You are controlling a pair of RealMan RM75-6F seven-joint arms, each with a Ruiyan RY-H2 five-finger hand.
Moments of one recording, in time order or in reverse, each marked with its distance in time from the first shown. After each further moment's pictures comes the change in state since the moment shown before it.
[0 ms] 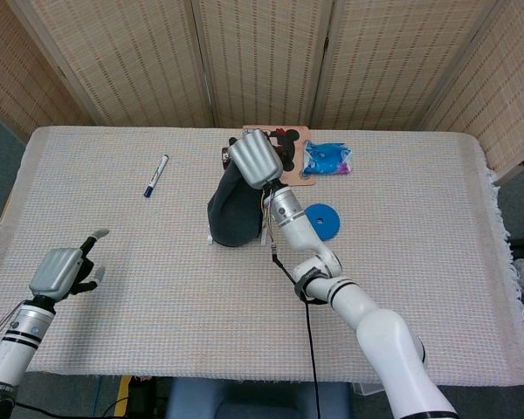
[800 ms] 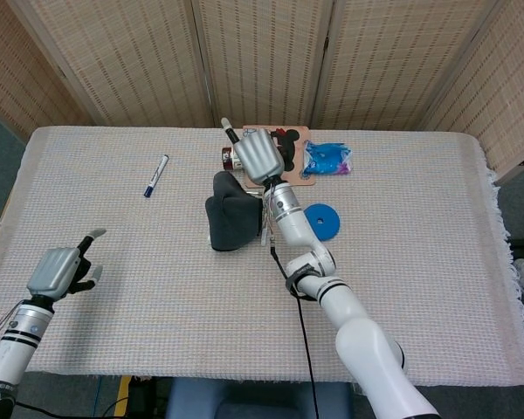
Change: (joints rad) left arm 0.005 0.003 -0.011 -0.007 -0.031 -0.008 0.020; right arm 0.069 -0.072 0.001 0.186 0.064 -0.148 0.113
